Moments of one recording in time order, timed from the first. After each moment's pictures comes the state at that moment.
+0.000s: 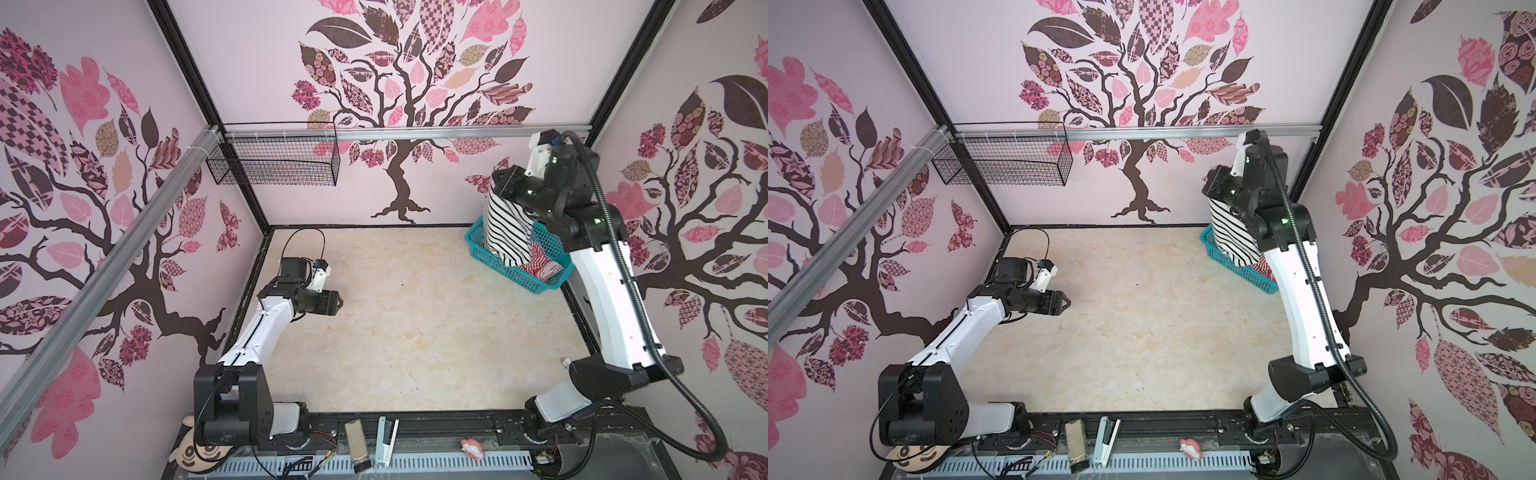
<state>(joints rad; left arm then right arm) -0.02 1.35 0.97 -0.67 0.34 0.13 0.28 1.55 2.17 -0.76 -0.09 0.53</state>
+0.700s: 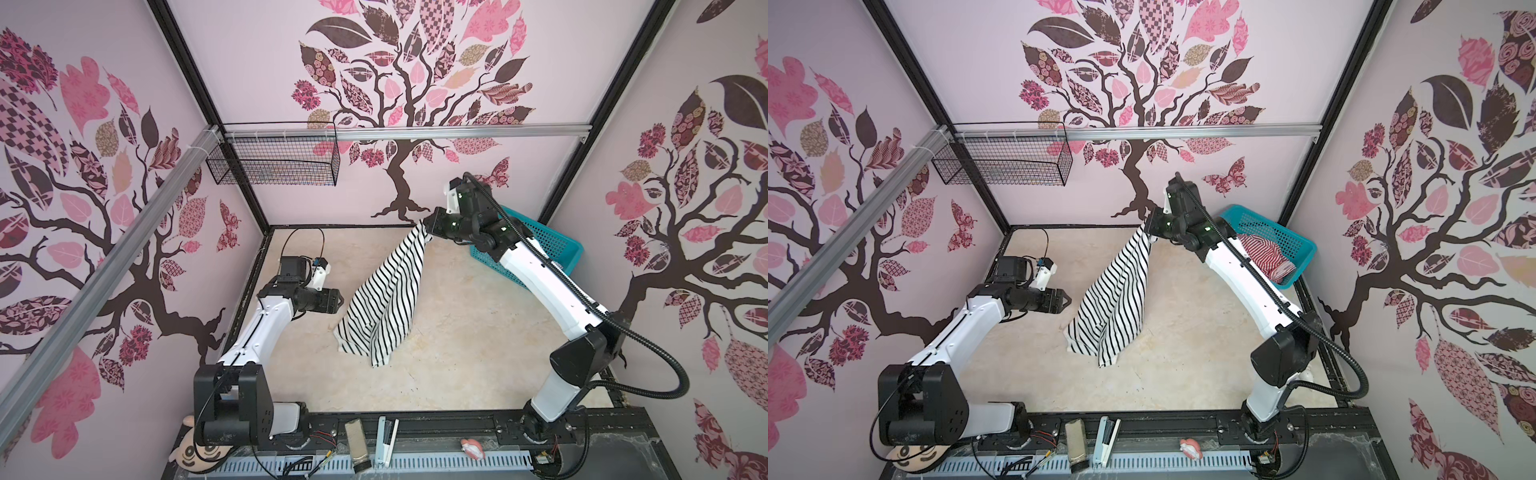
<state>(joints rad) -0.02 1.35 0.97 -0.67 0.36 0.13 0.51 1.72 1.82 -0.63 -0.08 0.63</state>
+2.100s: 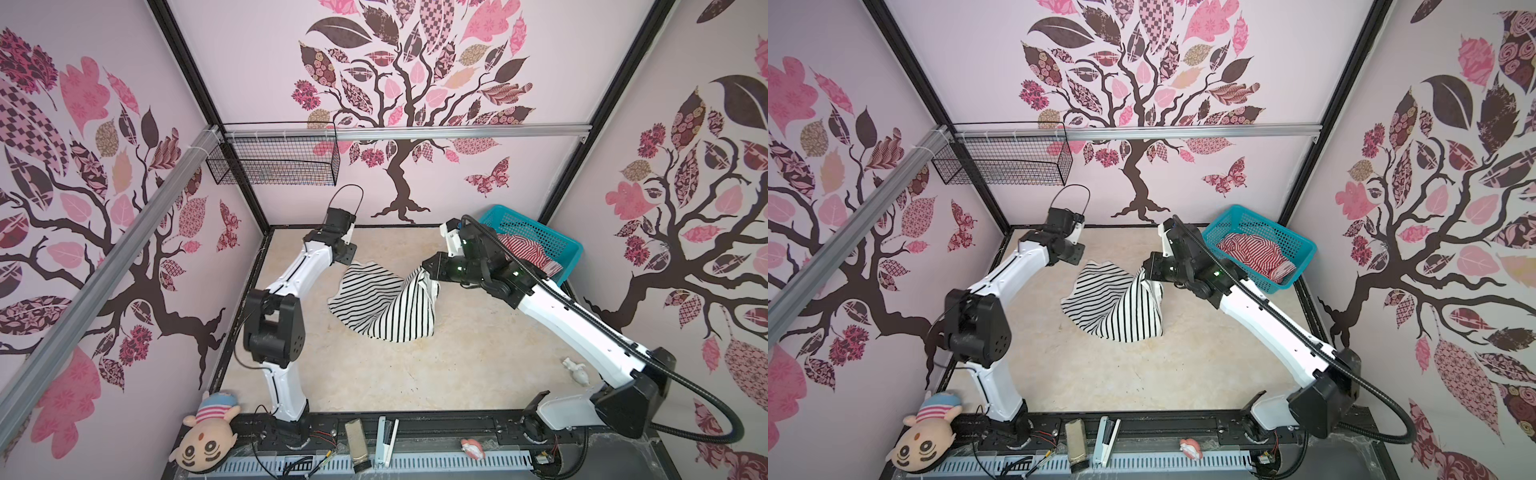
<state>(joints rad) -0.23 1.81 1.59 -0.69 -0.15 0.19 0.61 1.44 1.41 -0.54 -0.13 0.64</state>
